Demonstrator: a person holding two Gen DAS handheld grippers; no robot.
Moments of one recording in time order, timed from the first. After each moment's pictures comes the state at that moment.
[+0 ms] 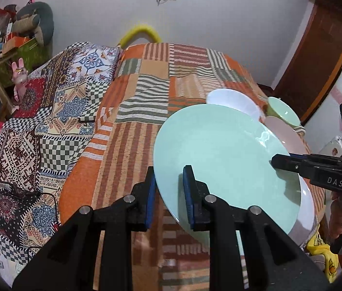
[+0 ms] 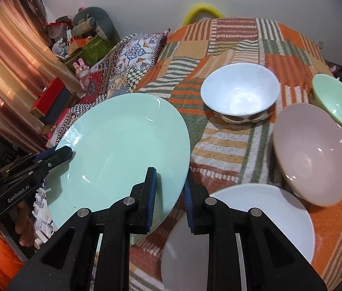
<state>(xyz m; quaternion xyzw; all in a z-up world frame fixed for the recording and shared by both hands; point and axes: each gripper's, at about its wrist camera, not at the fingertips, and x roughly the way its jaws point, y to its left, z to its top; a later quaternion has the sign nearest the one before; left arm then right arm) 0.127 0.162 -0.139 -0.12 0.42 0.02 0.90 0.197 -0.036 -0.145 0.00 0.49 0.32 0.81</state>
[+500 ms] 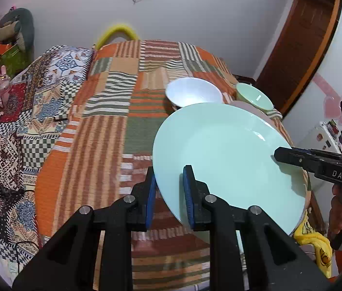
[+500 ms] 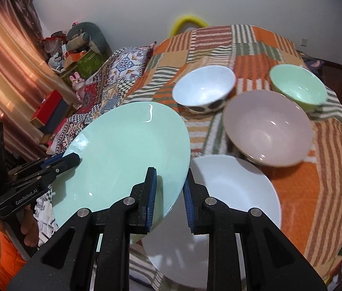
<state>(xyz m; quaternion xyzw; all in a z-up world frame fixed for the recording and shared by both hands) 0.112 0.096 -0.134 -0.10 0.42 -0.04 0.90 0.166 -0.108 -0.132 0.03 0.47 0.29 0.83</state>
